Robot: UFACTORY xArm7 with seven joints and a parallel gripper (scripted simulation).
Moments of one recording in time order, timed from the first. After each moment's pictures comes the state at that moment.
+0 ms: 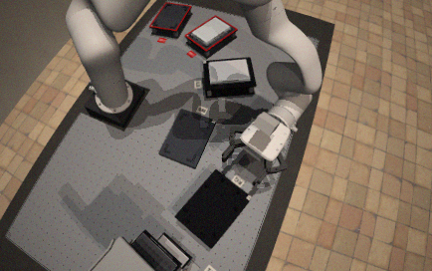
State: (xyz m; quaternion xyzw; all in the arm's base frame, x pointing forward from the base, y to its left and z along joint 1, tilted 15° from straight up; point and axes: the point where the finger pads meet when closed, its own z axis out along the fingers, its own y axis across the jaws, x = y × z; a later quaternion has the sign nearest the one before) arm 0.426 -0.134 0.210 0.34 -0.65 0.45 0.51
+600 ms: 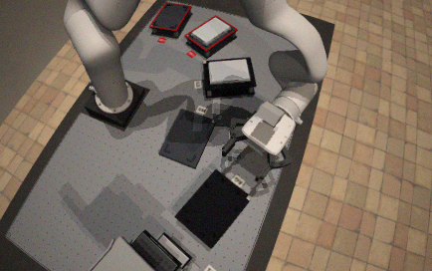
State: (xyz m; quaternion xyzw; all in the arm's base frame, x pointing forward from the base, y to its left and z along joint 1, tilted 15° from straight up) arm 0.416 -0.134 0.250 0.34 -0.65 0.45 0.51
